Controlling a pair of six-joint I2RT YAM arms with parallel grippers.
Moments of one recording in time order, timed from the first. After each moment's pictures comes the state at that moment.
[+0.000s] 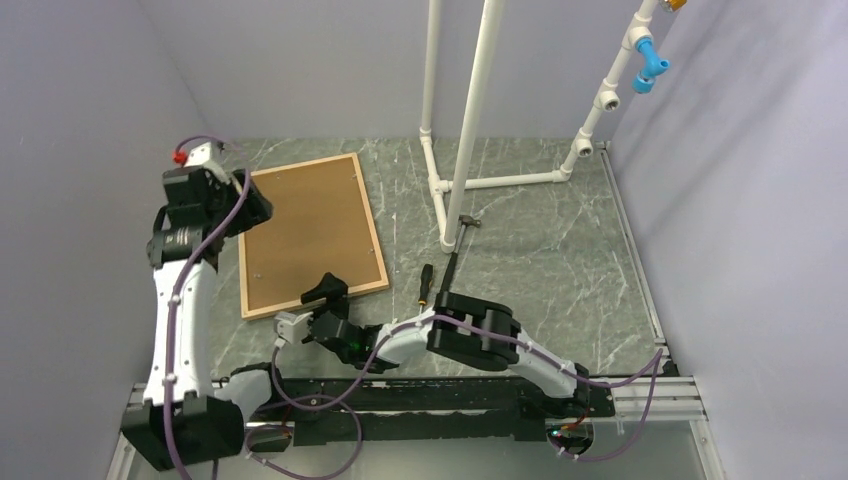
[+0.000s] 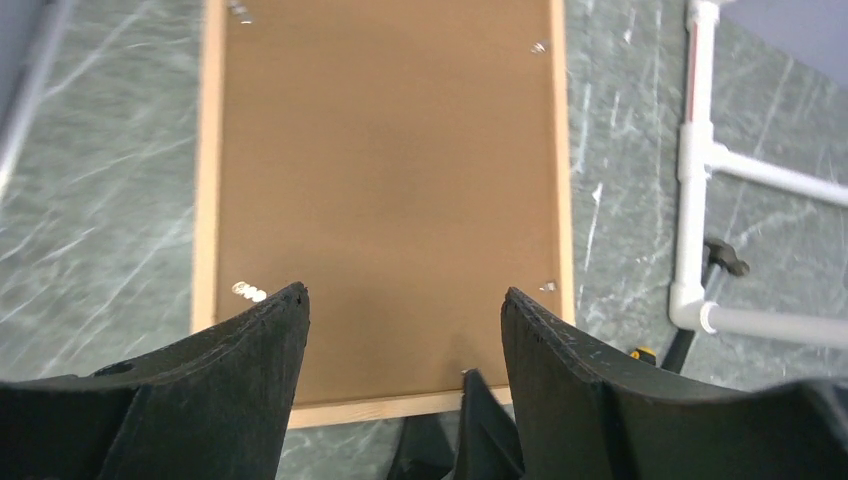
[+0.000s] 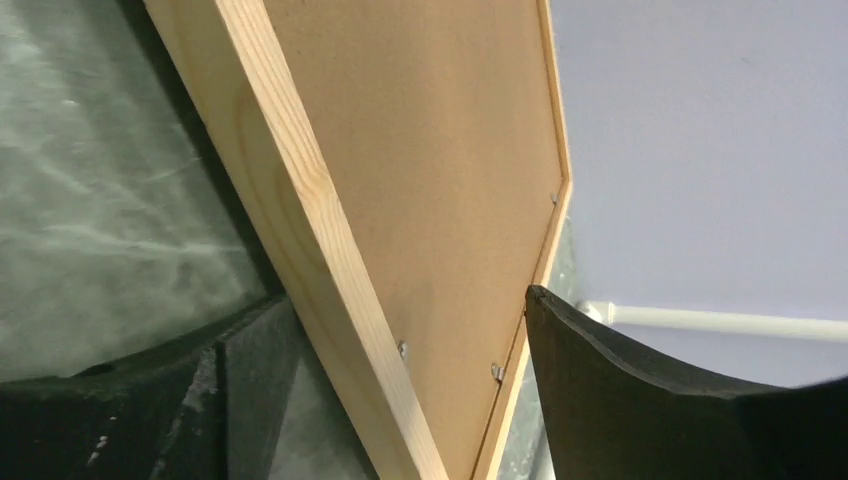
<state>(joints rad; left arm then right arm) 0.24 1.01 1.14 -0.69 0.15 -0.31 1.38 2.35 1.38 0.69 0.69 -0.97</state>
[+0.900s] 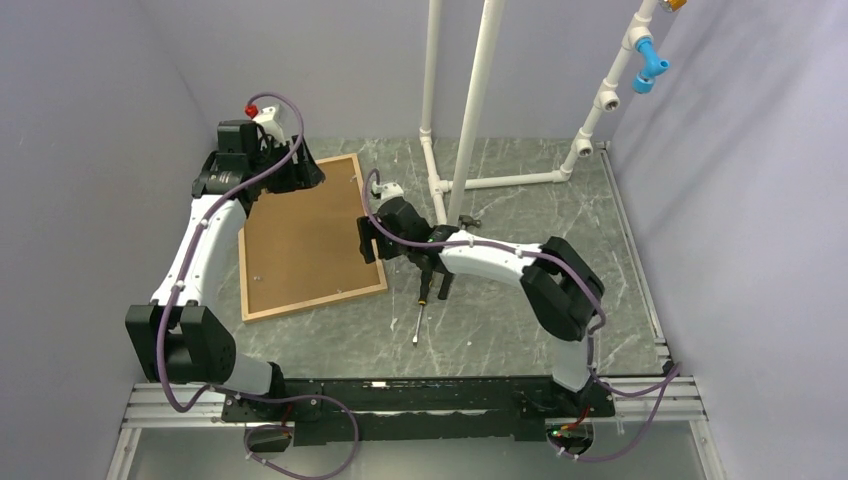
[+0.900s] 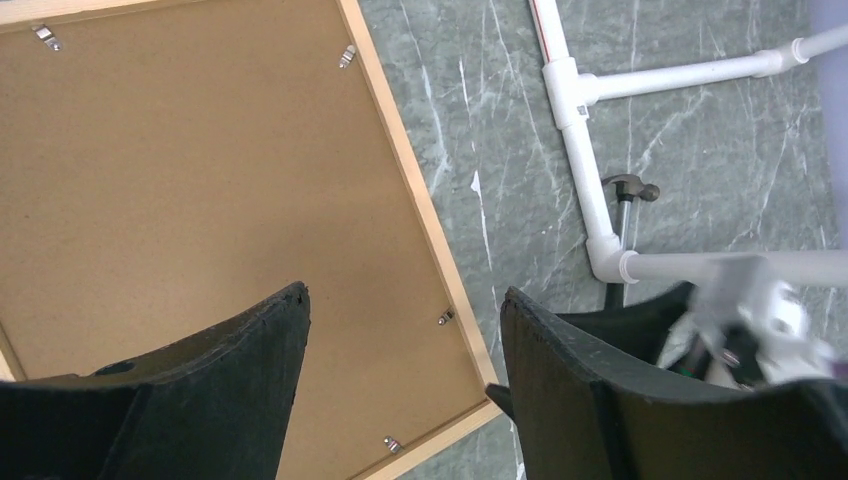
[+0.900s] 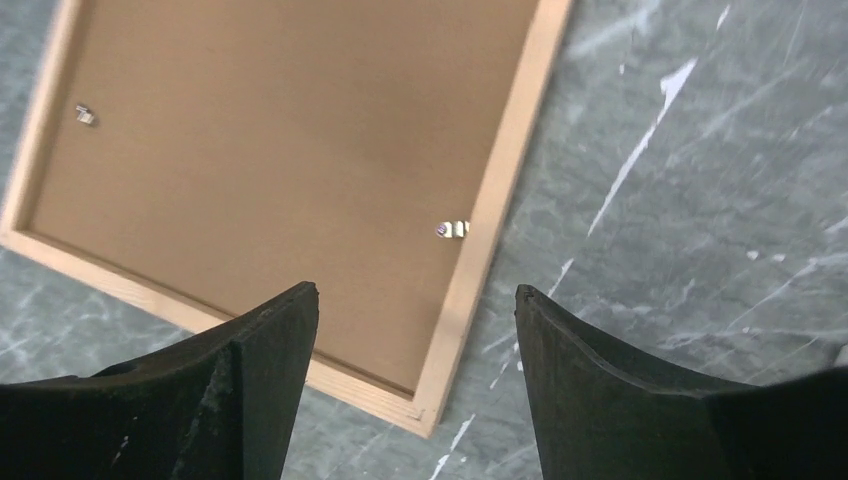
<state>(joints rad) -0.02 1.44 1.39 -0.54 0.32 -0.24 0.92 1.86 1.31 -0.01 0.13 0.40</state>
